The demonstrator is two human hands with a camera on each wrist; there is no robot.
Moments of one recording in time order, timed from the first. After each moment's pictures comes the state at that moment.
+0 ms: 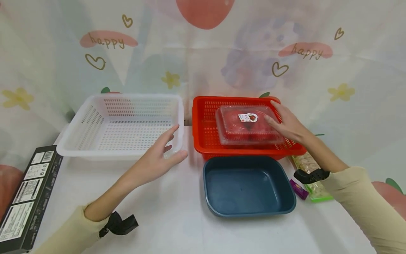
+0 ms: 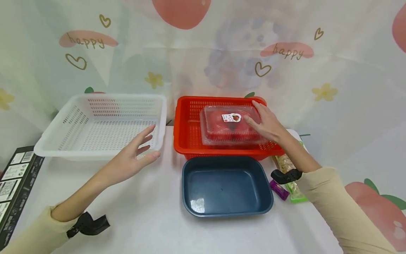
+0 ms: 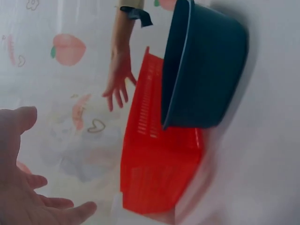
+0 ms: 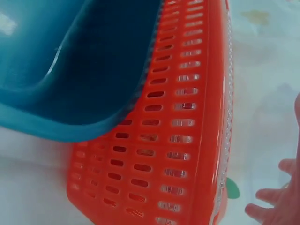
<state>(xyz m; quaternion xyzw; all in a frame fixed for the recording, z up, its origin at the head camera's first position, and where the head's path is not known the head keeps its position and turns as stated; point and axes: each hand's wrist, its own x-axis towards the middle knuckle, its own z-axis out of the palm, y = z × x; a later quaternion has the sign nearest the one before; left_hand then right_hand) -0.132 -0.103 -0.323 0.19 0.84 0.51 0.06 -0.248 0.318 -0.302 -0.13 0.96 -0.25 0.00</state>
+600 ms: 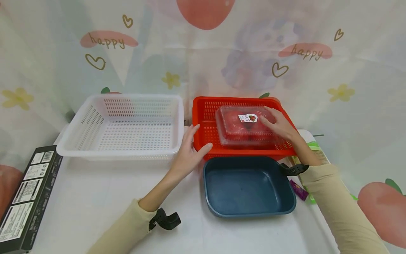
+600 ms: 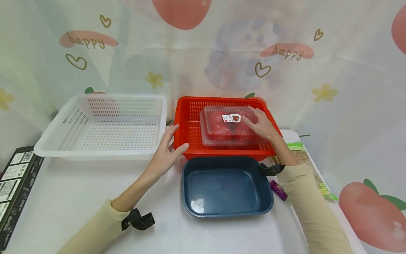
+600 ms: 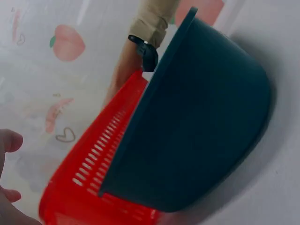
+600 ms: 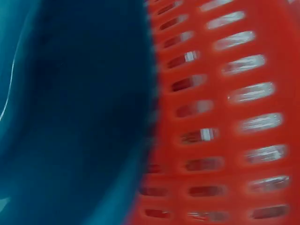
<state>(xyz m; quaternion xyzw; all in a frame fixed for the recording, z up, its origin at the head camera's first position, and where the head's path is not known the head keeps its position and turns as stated) -0.161 -0.020 -0.368 0.11 0.76 0.64 -0.01 -0.277 0.327 -0.343 -0.09 0.94 -0.32 0.04</state>
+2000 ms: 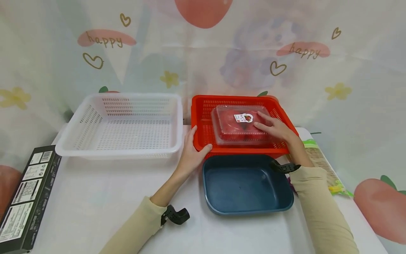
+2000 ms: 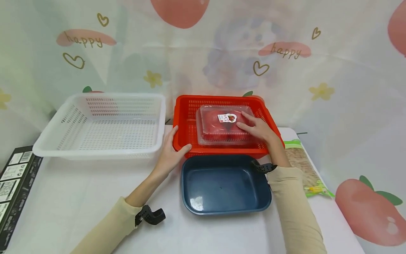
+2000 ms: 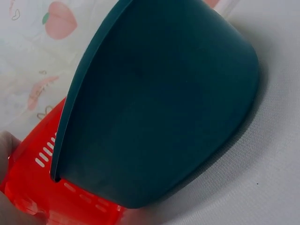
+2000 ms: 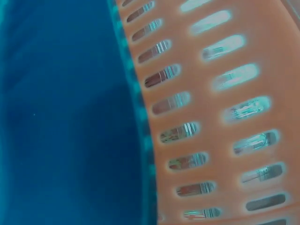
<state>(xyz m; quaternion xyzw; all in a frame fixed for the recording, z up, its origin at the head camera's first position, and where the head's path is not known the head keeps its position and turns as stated) -0.178 -0.001 -0.397 0.04 0.76 0.65 0.00 -0.267 0.328 -0.349 -0.06 0.94 -0.30 0.13</state>
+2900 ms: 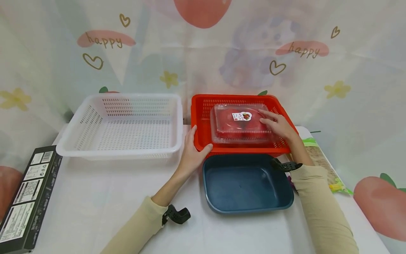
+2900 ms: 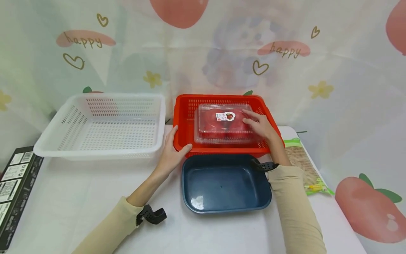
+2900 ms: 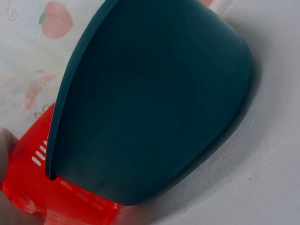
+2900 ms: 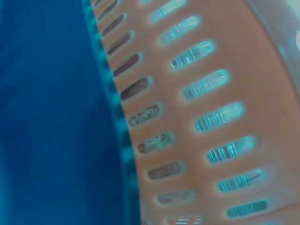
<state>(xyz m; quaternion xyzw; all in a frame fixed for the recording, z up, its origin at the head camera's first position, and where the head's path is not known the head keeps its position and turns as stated) -0.177 0.001 -0.397 0.05 0.76 0.65 -0.01 -0.268 0.328 -0.347 -0.03 0.92 -0.39 0.07</state>
